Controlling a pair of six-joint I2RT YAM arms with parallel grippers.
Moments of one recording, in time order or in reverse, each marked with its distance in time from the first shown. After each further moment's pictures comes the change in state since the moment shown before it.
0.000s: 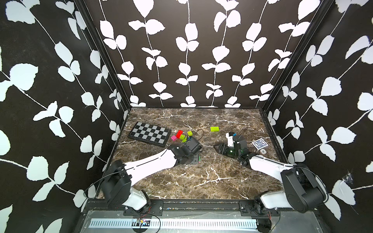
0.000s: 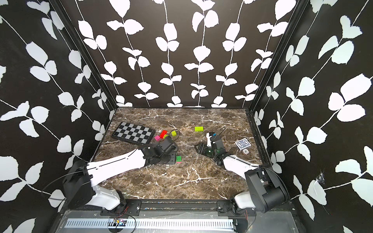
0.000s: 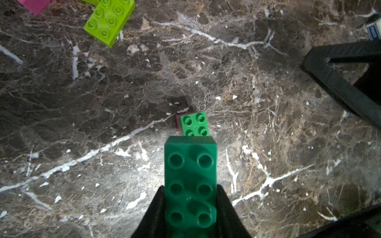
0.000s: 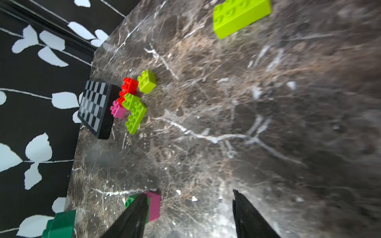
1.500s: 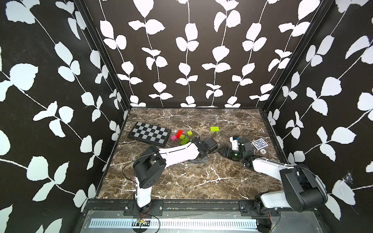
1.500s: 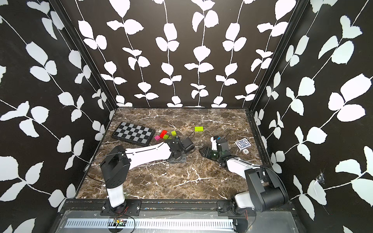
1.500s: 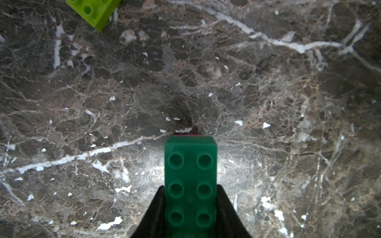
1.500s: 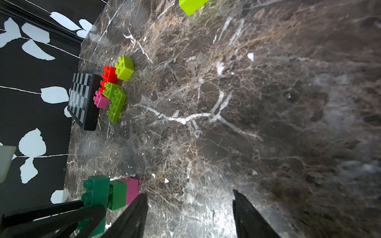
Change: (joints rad) left arm -0.054 0.362 0.261 -0.149 -0.113 -0.184; right arm -0.095 0.001 -0.089 0.008 -0.100 -0.054
